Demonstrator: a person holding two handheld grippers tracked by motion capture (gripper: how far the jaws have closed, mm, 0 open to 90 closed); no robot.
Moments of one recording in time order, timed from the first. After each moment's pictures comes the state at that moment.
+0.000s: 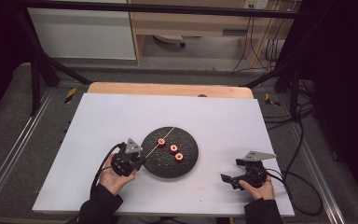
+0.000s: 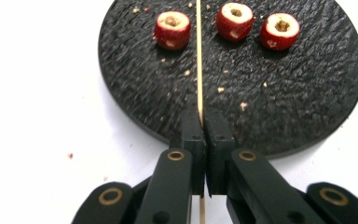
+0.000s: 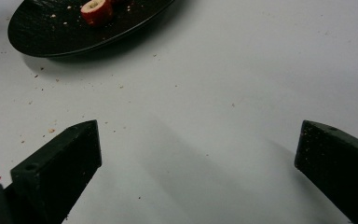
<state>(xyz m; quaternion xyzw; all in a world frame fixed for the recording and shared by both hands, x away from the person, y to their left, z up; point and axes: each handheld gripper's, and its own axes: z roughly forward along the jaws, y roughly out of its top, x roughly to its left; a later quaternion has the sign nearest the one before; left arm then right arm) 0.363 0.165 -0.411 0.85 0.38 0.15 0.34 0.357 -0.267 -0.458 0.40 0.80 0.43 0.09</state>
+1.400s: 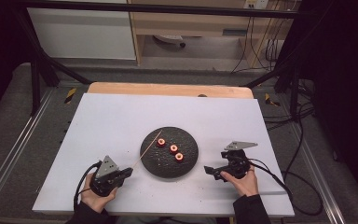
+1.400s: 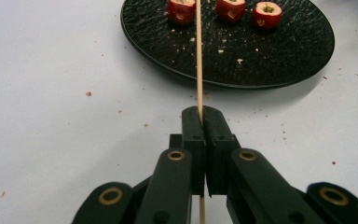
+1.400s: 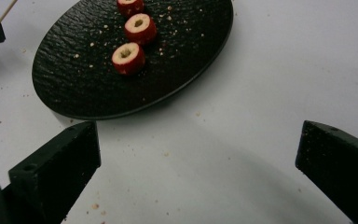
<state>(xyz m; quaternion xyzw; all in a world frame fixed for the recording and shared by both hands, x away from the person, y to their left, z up) 0.319 0.215 -0.438 0.81 0.37 0.17 0.42 0.376 -0.206 -0.426 0.41 0.81 0.42 0.07</state>
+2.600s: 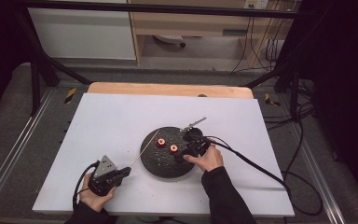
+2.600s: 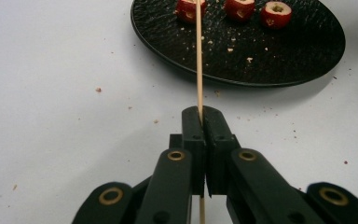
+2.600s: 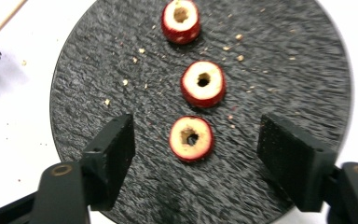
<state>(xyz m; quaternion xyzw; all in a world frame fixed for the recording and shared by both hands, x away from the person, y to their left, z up) 0.320 0.220 -0.440 0.81 0.38 0.18 0.42 0.431 -0.086 -0.396 0.40 0.87 0.28 0.02</state>
